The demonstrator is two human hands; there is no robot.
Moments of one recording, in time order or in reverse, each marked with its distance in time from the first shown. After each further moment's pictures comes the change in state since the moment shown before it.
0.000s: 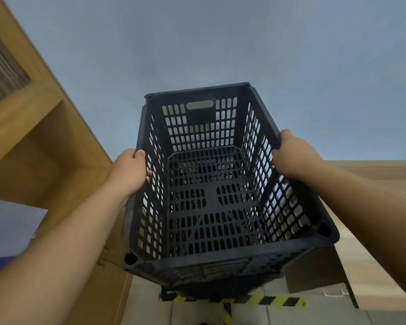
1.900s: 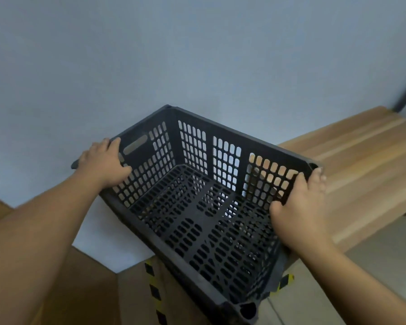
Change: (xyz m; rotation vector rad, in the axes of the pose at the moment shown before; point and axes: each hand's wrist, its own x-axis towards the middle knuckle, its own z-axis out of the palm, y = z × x) left_hand 0.134 0.082 0.005 0.938 -0.124 0.669; right_hand -0.163 -0.025 0.025 0.300 0.379 0.551
